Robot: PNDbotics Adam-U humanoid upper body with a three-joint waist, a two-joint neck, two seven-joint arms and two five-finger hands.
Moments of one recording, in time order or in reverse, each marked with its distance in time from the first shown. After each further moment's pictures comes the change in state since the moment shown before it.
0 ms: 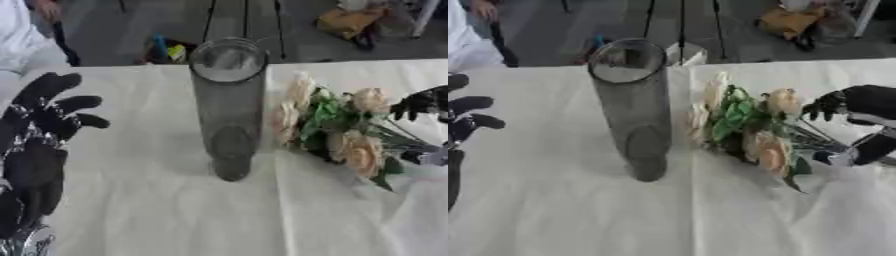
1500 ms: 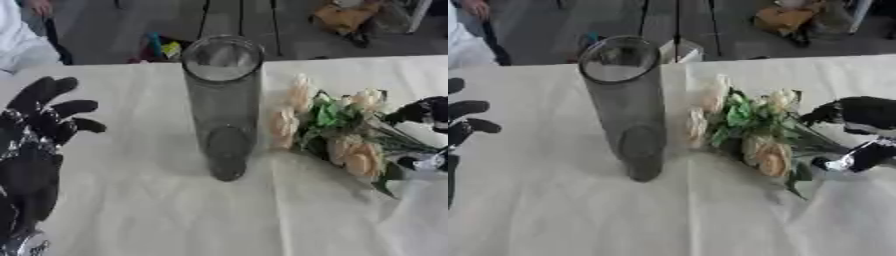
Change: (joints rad) left arm -0.004 -0.008 -0.006 0.000 -0.008 0.004 -0.008; right arm 0.005 0.004 -0.033 0.067 0.044 0.001 -0.026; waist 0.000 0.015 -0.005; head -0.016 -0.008
